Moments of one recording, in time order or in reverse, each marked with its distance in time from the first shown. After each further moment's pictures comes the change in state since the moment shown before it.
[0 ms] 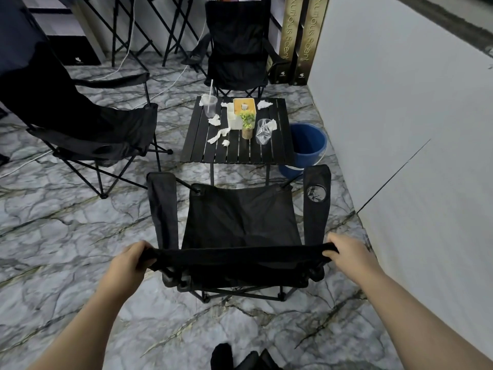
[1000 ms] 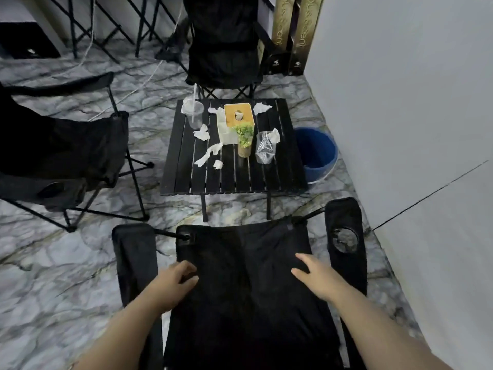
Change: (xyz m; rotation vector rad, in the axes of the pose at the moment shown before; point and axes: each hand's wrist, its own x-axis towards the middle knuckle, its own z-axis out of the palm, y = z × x) left_hand 0.248 0.044 0.079 0.022 -0.502 0.019; right_hand 0.238 -0.051 0.050 0.283 -0.347 0.164
